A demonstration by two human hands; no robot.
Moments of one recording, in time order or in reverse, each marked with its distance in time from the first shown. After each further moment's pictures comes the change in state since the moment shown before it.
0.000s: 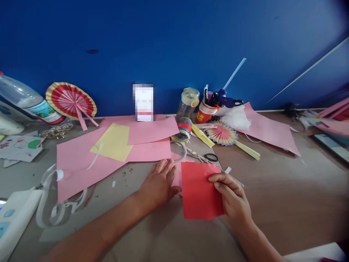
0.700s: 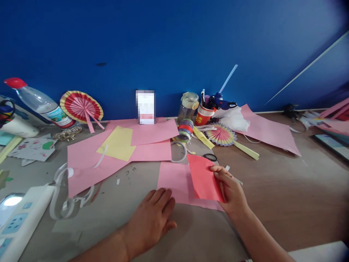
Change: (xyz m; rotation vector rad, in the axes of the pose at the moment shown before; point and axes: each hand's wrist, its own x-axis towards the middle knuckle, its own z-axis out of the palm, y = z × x) left_hand -0.071 0.025 0.007 0.068 0.013 0.160; right_hand 0.020 -0.003 0.000 0.204 -0.021 0.082
